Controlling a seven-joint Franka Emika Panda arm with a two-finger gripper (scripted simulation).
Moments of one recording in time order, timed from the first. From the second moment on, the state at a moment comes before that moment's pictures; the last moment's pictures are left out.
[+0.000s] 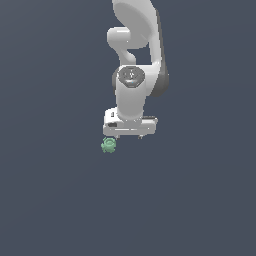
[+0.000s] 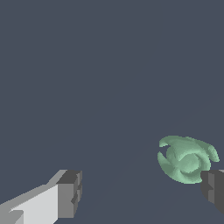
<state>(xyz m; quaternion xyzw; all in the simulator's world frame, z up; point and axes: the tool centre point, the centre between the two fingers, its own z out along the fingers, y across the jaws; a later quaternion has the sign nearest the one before) -0.013 0.004 0.149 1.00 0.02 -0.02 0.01</state>
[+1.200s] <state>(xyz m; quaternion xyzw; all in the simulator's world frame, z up) -0.016 -0.015 0.140 1.00 0.01 -0.01 -0.01</state>
